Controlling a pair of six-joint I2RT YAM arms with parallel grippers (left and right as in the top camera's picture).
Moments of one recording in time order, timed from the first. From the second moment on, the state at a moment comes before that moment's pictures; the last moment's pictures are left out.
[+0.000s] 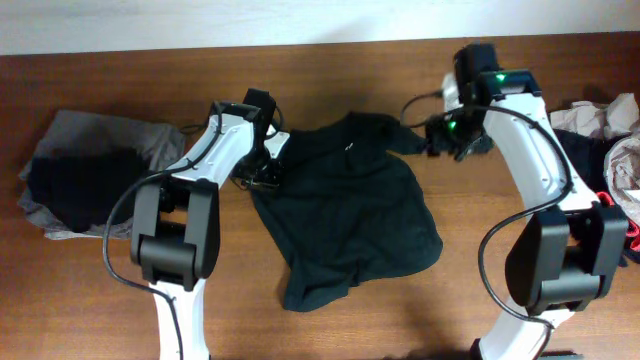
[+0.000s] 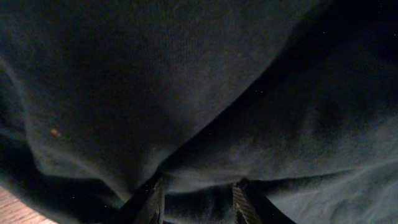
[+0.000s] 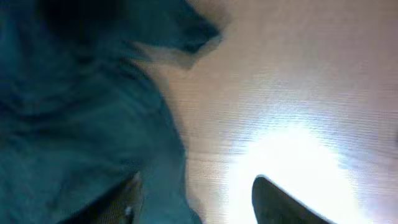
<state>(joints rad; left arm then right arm) -0.27 2.23 1.68 -1.06 0.16 0.06 0.06 1.93 1.68 -1.19 -0.06 0.03</state>
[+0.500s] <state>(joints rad) -0.27 2.29 2.04 -1.07 0.14 0.15 0.20 1.93 1.46 -1.15 -0.13 0.15</state>
